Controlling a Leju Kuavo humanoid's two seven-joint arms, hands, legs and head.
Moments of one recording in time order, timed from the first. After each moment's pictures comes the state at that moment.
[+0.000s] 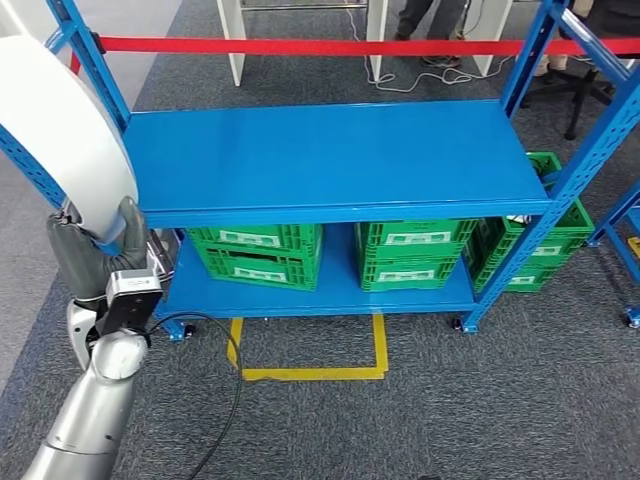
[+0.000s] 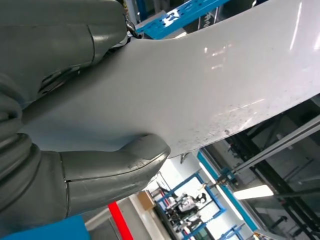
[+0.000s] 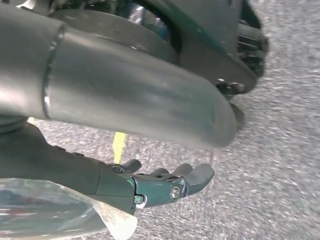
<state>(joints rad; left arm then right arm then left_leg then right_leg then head) -0.29 -0.03 -0.20 -1.54 -0.41 0.70 -0.50 -0.07 0.19 -0.88 -0.19 1.08 0.06 -0.20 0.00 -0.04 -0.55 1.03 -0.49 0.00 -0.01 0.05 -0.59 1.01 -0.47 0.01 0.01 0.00</state>
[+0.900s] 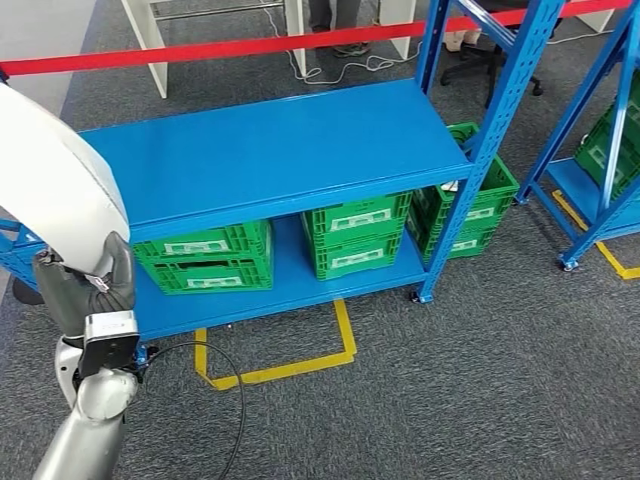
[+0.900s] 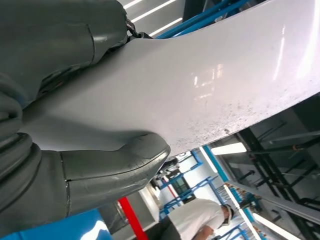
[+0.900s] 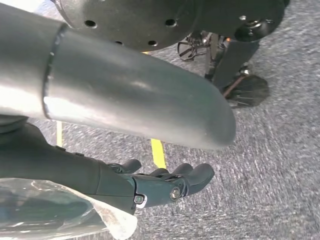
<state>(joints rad) -0.13 0.00 -0.20 -1.67 -0.34 0.70 -0.52 -0.04 0.13 -0.98 -0.20 1.02 0.02 -0.12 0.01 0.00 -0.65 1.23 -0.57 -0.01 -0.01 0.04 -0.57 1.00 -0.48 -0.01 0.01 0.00</state>
